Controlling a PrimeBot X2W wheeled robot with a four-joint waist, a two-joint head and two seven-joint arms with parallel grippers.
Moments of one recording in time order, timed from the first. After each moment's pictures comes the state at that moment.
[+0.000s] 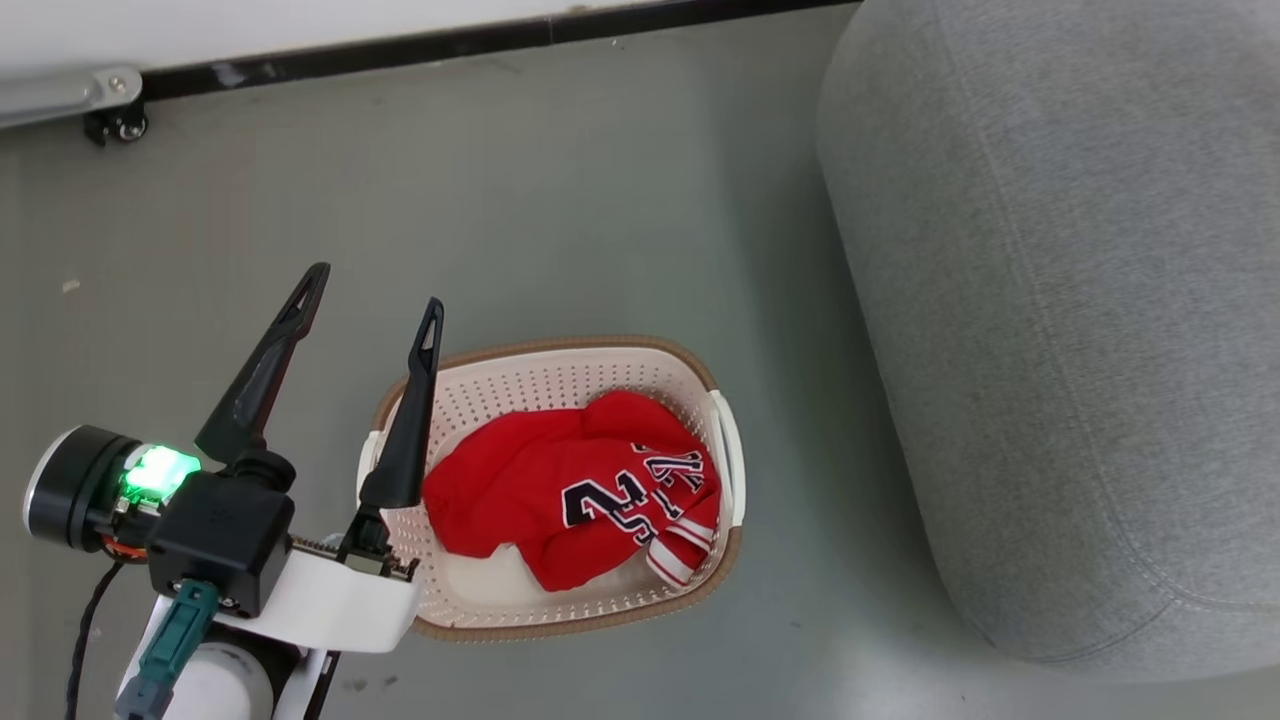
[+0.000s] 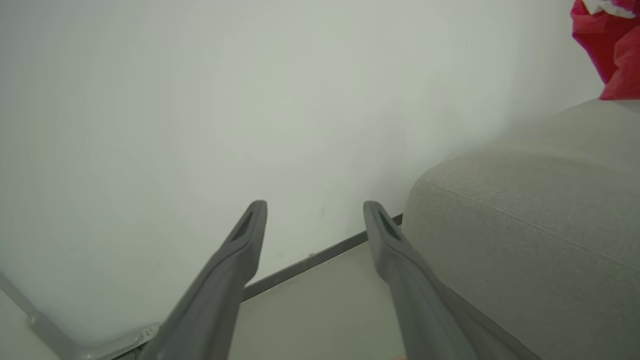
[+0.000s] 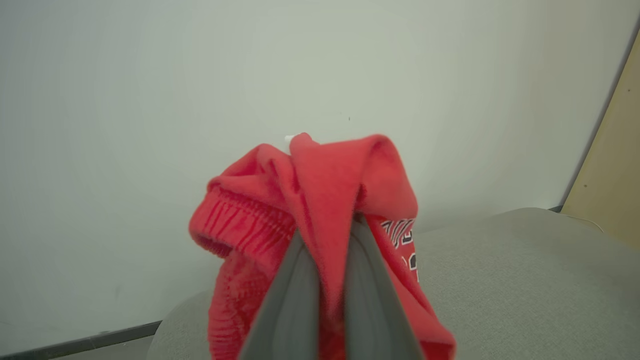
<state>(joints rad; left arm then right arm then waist) -0.24 0.36 -0.31 -0.24 -0.15 0.16 -0.07 -0.93 -0.77 -0.01 0.75 0.60 0.12 -0.03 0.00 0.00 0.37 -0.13</state>
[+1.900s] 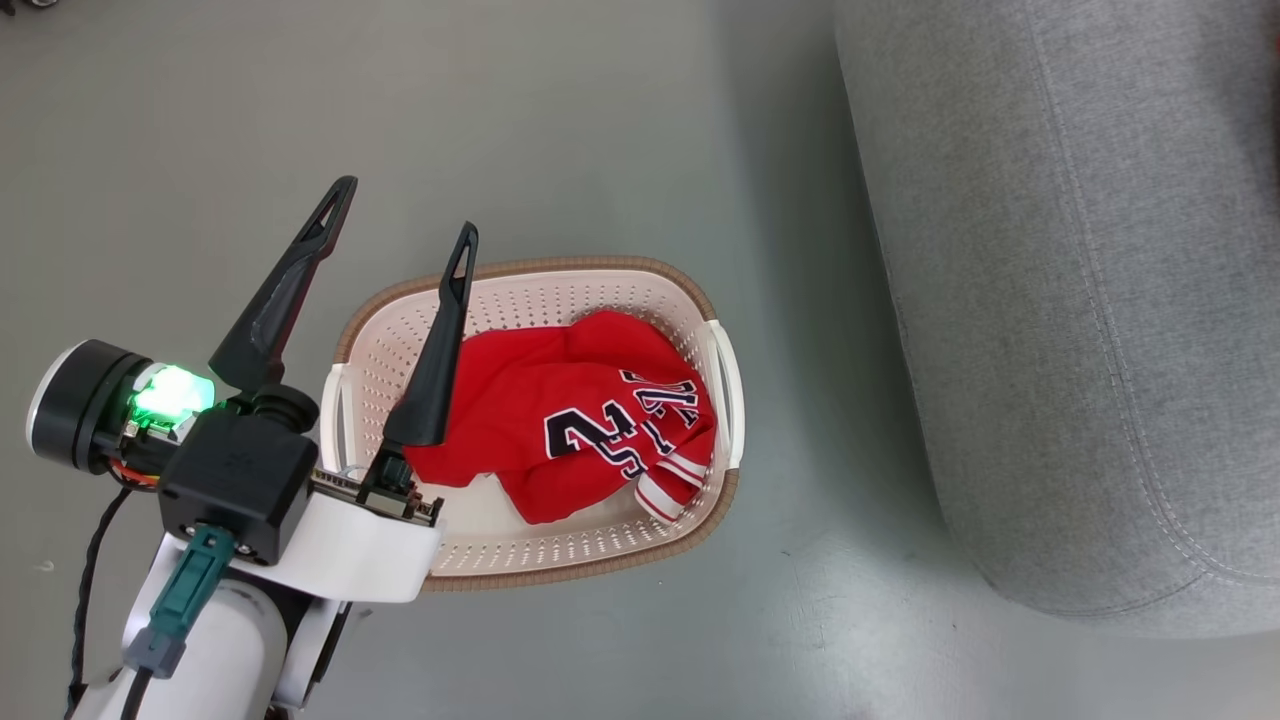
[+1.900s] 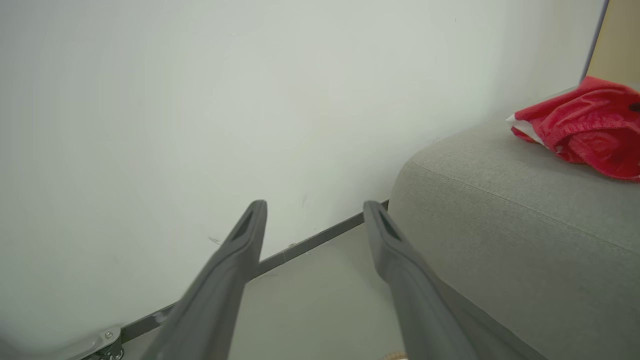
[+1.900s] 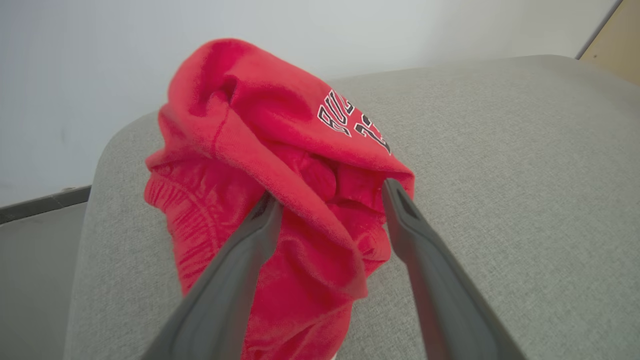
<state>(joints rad) -0.37 0.34 -0.34 -0.24 -0.12 0.12 -0.04 -0.88 -0.59 0.03 1.10 0.51 0.12 -0.19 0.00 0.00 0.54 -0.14</state>
